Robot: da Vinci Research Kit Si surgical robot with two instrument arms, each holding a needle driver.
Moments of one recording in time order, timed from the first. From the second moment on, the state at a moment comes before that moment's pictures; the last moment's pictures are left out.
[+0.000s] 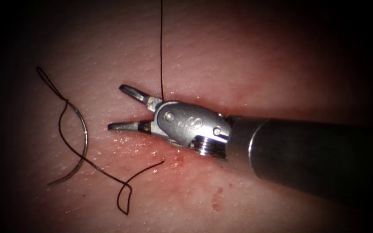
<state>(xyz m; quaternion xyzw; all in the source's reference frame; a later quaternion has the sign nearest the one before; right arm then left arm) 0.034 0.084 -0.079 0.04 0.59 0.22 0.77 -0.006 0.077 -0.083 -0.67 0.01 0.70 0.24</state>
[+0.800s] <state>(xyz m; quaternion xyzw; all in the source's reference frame) 0.032 0.085 -0.079 0.05 0.59 0.23 0.77 -0.009 0.074 -0.080 -0.66 -0.02 0.71 0.25</state>
